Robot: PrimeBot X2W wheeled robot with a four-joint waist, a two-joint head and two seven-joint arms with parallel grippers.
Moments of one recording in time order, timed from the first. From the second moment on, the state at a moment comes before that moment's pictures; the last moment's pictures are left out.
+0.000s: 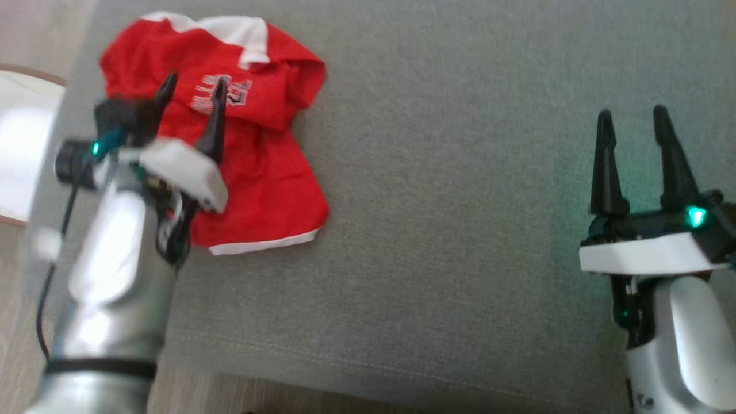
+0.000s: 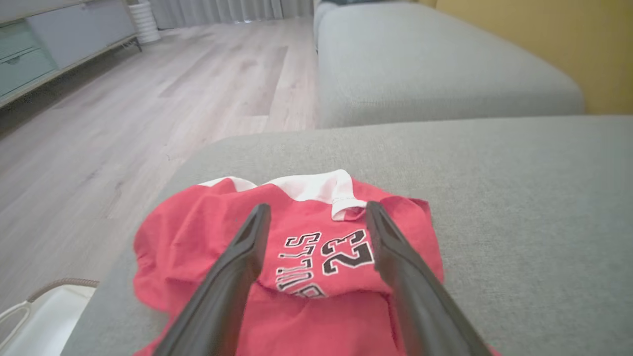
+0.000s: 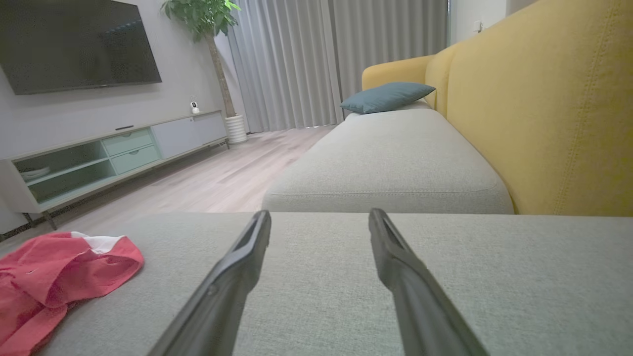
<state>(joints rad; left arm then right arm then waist) -0.60 0.13 -0.17 0.57 -0.14 -0.12 -0.16 -0.22 -0.05 -0.02 0.08 0.11 0.12 -0.23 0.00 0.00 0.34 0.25</state>
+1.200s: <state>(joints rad) -0.99 0.32 -0.59 1.02 -0.52 -0.10 -0.13 -0.24 -0.05 0.02 0.04 0.13 0.12 -0.21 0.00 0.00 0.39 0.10</state>
